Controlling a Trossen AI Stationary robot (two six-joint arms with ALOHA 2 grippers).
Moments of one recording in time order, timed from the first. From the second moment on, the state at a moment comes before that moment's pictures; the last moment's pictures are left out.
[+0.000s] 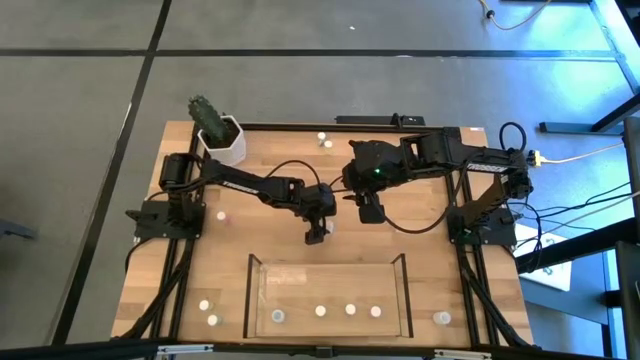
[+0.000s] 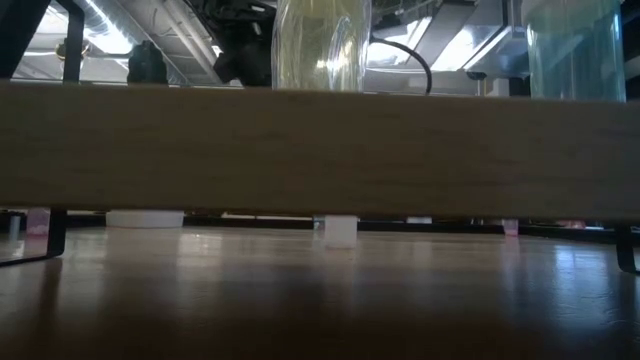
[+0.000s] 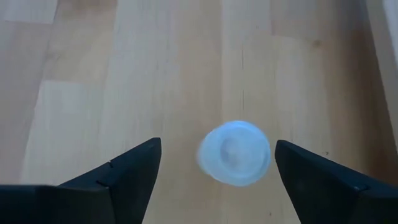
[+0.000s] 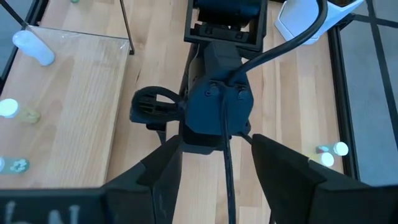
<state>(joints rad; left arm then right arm) 0.04 1.88 1.19 -0.25 0.09 -0.07 0.07 1.66 1.96 -1.17 0.09 -0.11</state>
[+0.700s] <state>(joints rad) 0.03 1.88 1.19 -0.25 0.06 -0.08 0.07 1.66 1.96 -1.17 0.09 -0.11</state>
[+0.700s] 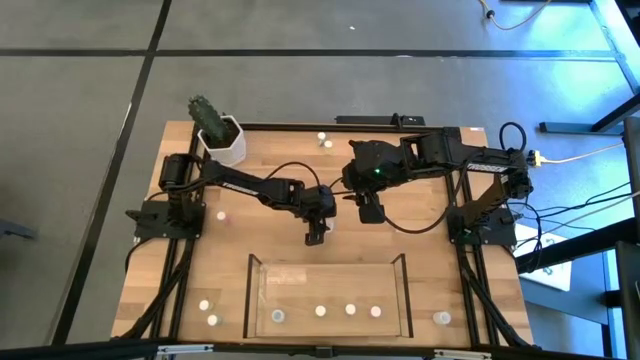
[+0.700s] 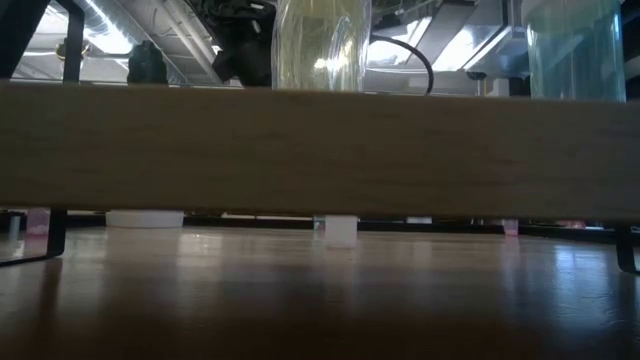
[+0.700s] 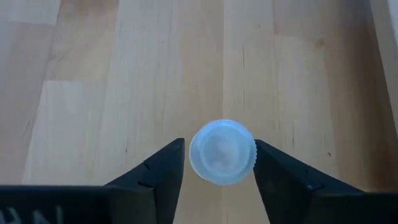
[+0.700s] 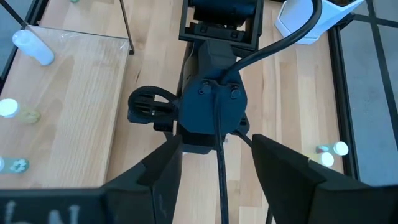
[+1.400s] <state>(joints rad) 0.04 1.88 1.19 -0.25 0.04 -0.18 0.07 1.66 1.96 -1.17 0.09 -0.11</state>
